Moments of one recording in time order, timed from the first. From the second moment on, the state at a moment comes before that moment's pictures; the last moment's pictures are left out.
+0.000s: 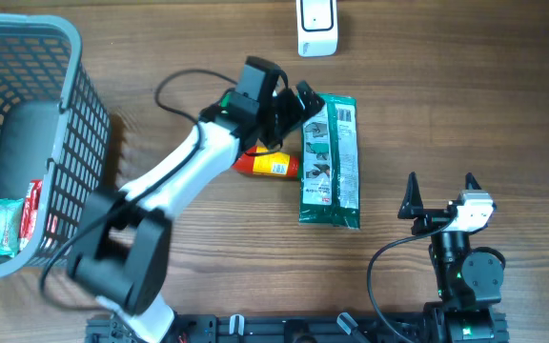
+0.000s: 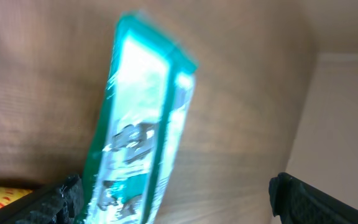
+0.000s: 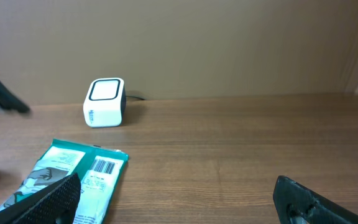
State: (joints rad) left arm -0.48 1.81 1.25 -0.26 0.35 -1.03; right arm 0.05 0.06 0.01 0.01 0.06 0.04
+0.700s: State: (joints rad) left arm -0.31 1.07 1.33 -0.74 -0.70 -0.45; right arm 0.05 0.06 0.01 0.01 0.06 0.04
